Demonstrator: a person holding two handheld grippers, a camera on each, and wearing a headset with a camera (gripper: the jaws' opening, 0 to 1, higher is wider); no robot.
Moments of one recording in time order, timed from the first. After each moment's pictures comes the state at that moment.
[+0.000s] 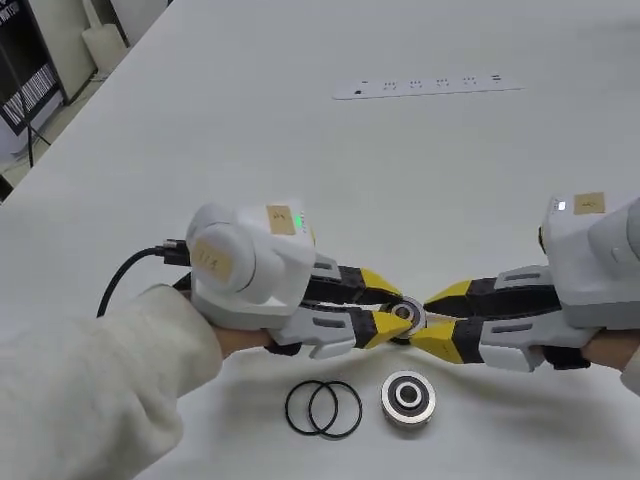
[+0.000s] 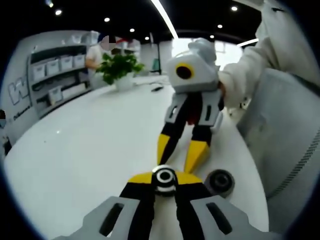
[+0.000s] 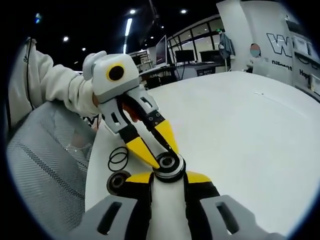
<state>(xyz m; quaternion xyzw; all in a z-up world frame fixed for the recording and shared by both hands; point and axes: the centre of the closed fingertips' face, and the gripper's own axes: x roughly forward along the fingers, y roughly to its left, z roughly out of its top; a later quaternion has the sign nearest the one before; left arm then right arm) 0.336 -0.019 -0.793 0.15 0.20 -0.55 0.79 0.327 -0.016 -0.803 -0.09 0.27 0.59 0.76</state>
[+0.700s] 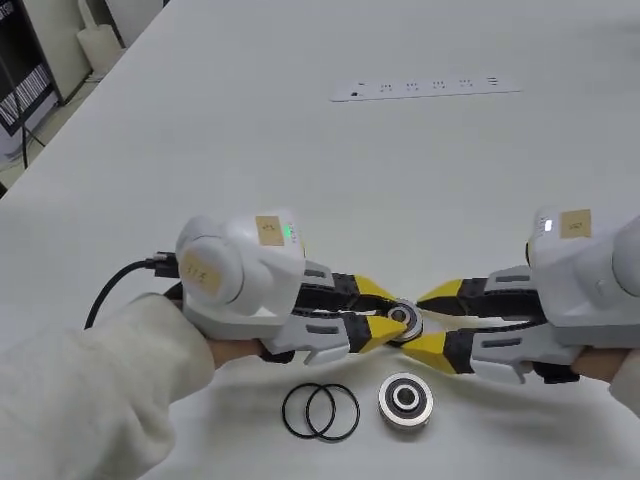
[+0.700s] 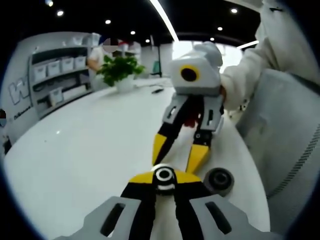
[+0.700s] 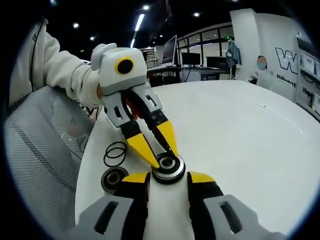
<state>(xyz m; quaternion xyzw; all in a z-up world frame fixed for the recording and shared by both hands) 0.335 -0.015 -0.798 0.14 0.19 -0.55 0.80 0.329 -0.014 -0.805 -0.14 0.23 0.59 0.76</state>
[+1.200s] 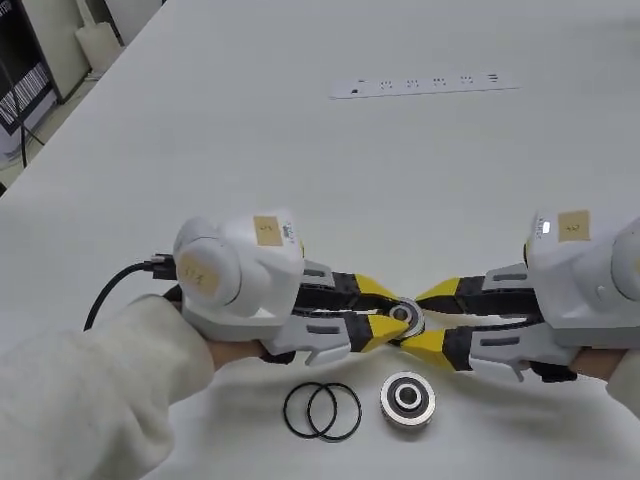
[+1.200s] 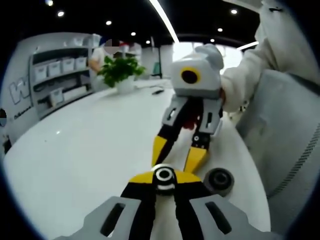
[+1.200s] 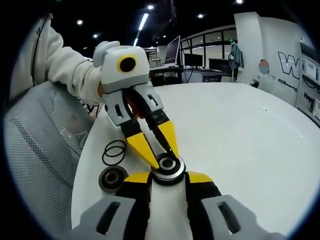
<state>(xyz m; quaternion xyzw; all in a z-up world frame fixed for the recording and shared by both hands) 0.335 -0.015 -0.796 0.14 0.18 -0.55 0.80 0.329 -0.010 -0.807 -0.15 0.22 0.60 0.76</state>
